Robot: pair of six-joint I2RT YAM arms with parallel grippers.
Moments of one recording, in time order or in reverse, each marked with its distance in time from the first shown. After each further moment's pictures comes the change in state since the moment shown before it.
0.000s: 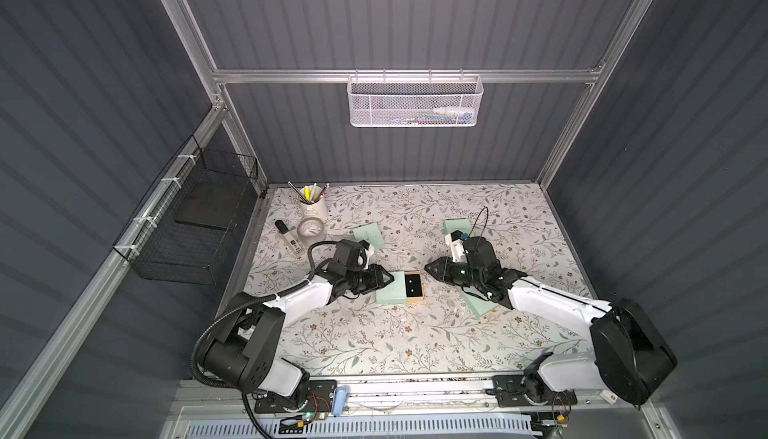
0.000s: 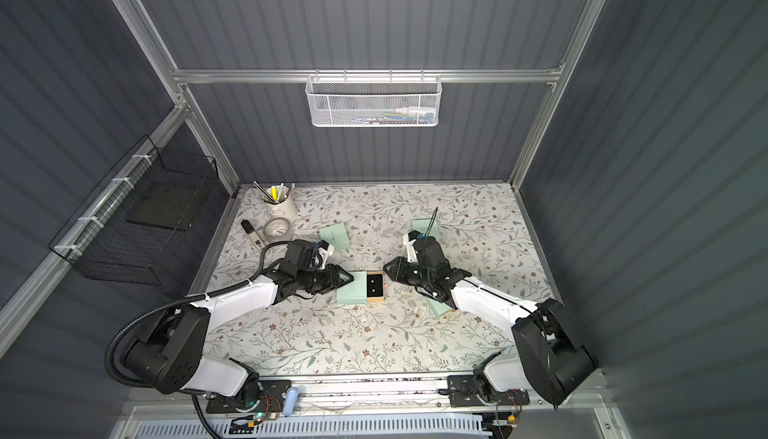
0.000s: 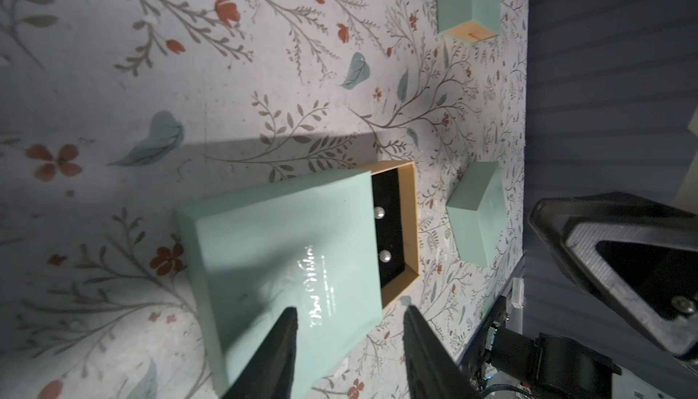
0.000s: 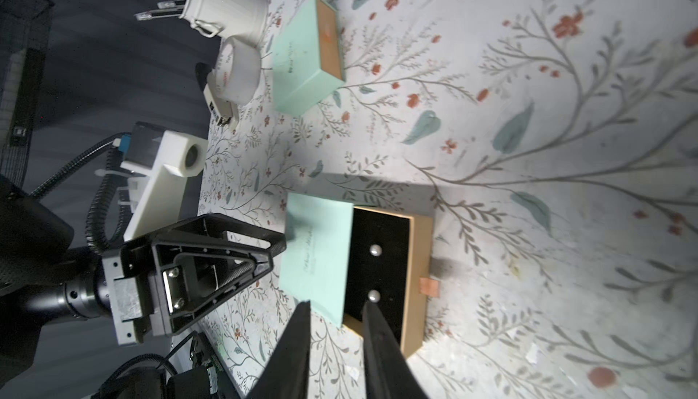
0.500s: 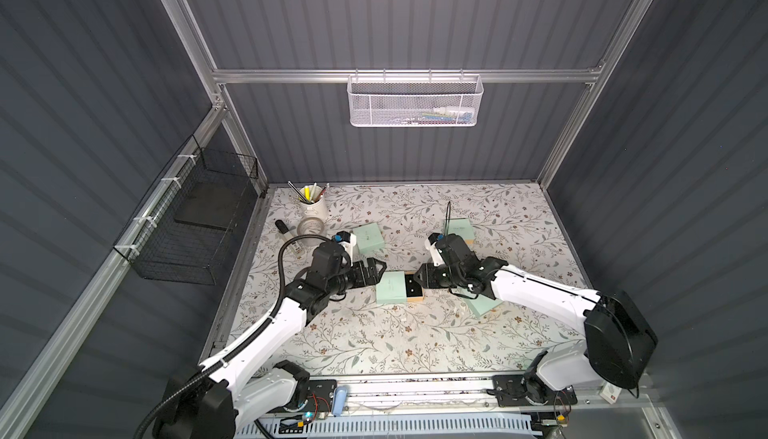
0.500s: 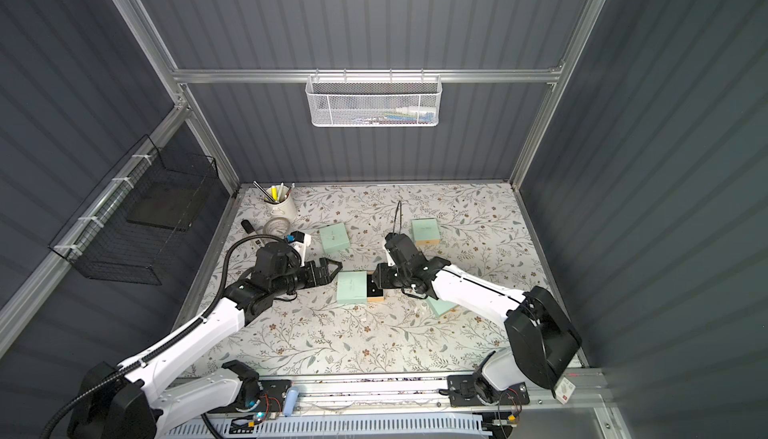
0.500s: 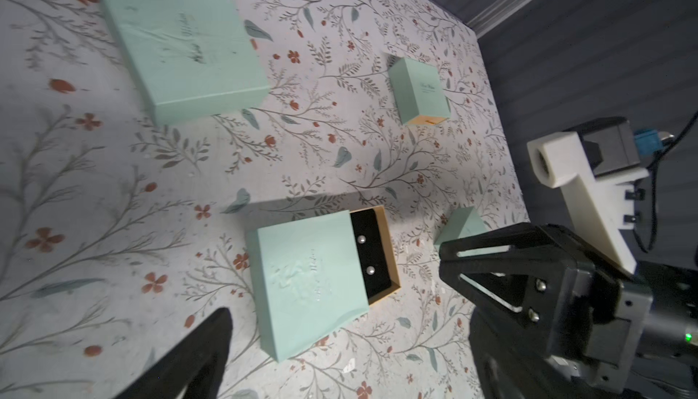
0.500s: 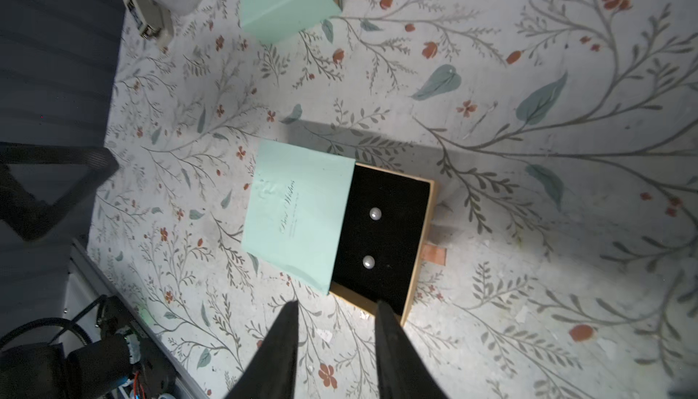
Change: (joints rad) left arm 0.000 -0.396 -0.066 -0.164 -0.288 0.077; right arm 0.158 0.135 0.211 -0.330 0.172 -0.135
